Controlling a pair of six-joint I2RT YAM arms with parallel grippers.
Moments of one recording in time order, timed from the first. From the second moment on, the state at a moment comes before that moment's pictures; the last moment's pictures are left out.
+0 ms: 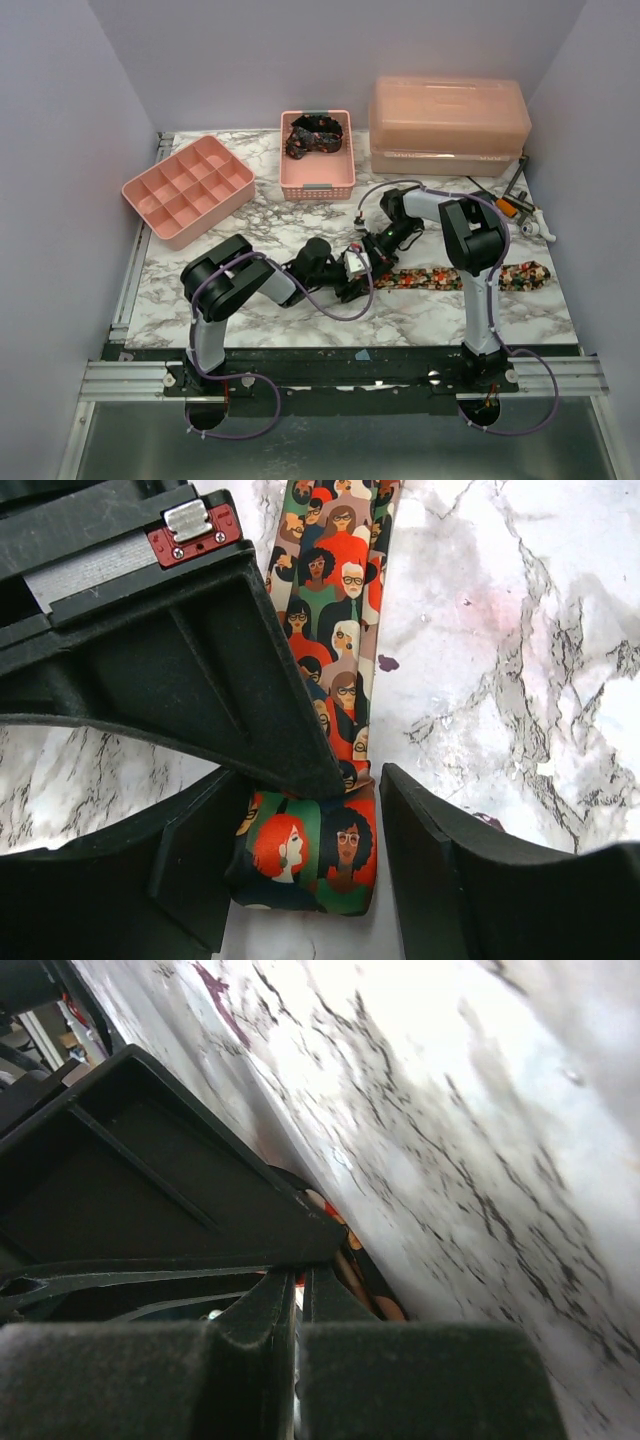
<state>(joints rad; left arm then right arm) -0.82 1.93 0.69 0.86 0.55 0.23 0.36 2.23 1.45 -1.05 -0.86 -0.28</state>
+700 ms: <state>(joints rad) -0.80 1.83 0.53 0.93 0.51 0.25 0.37 2.23 1.41 -1.01 -0.91 -0.29</state>
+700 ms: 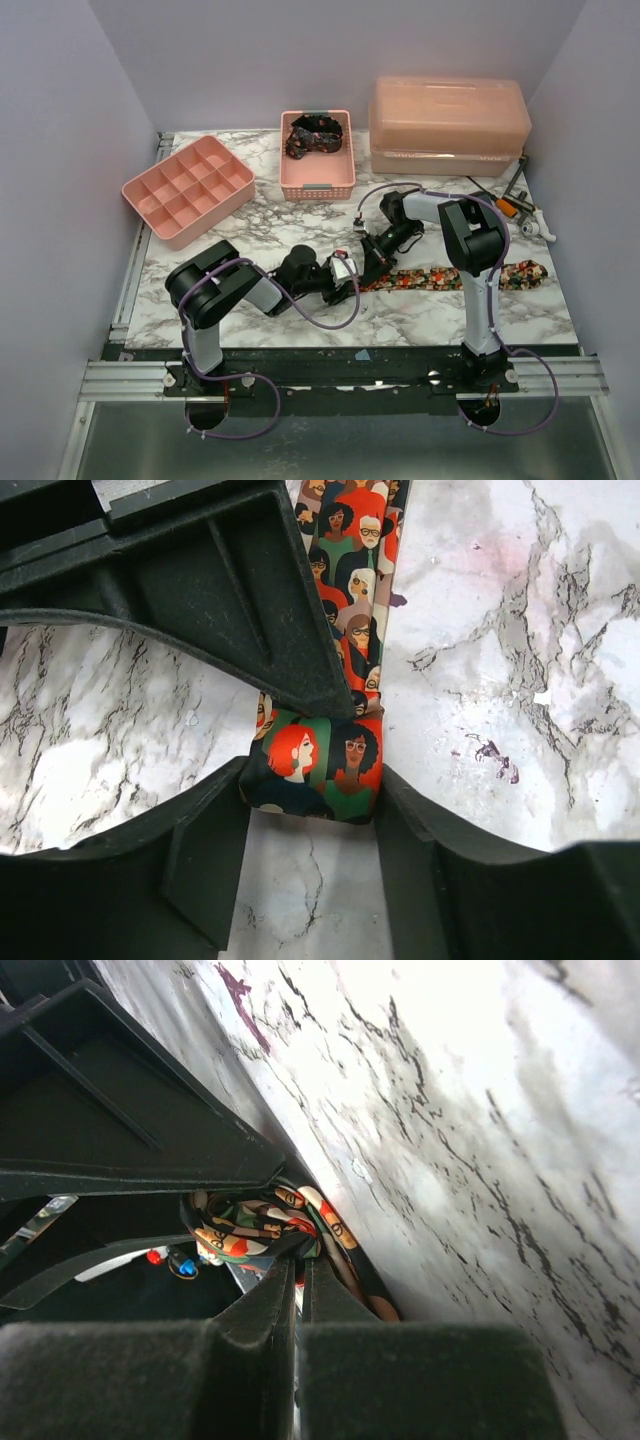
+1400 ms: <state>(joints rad) -0.82 1.87 0.64 0.85 0.56 0.25 0.36 2.23 1.41 -1.02 -0.91 -0.29</state>
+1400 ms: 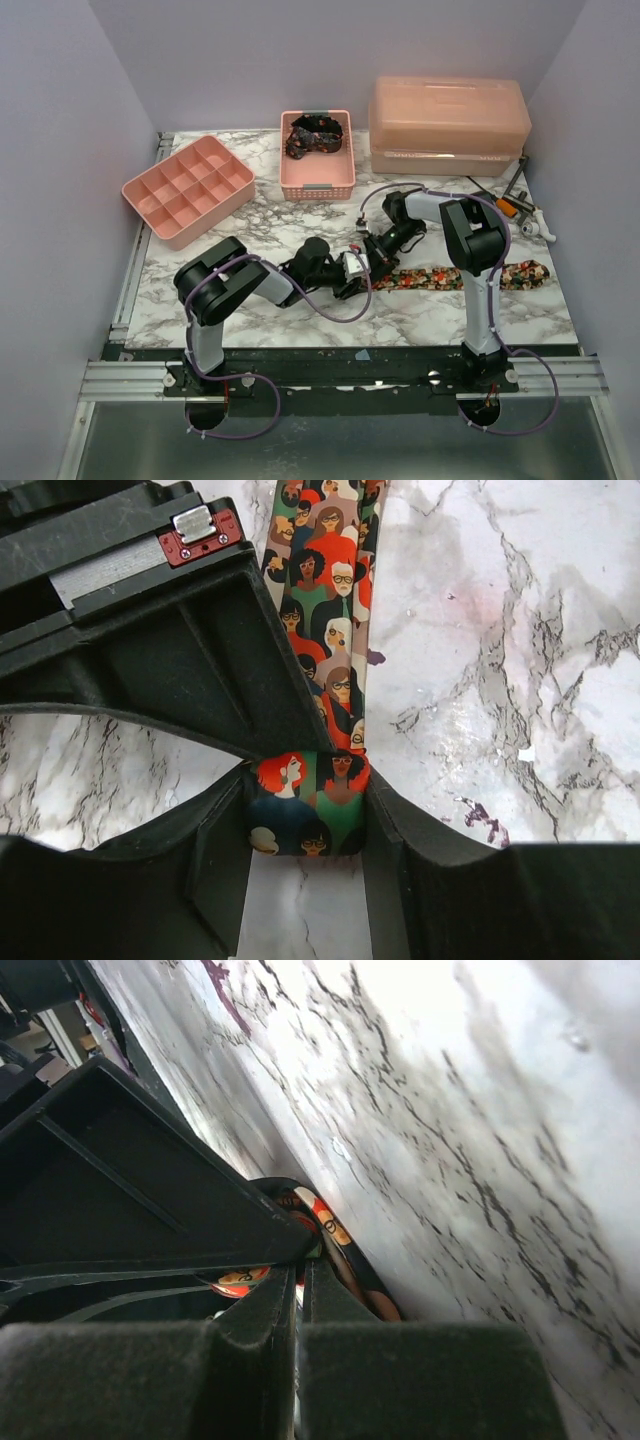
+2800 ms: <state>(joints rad) -0.87 1.91 1.01 0.17 0.38 0.42 0.24 2.13 1.42 -1.02 -1.01 -0.27</state>
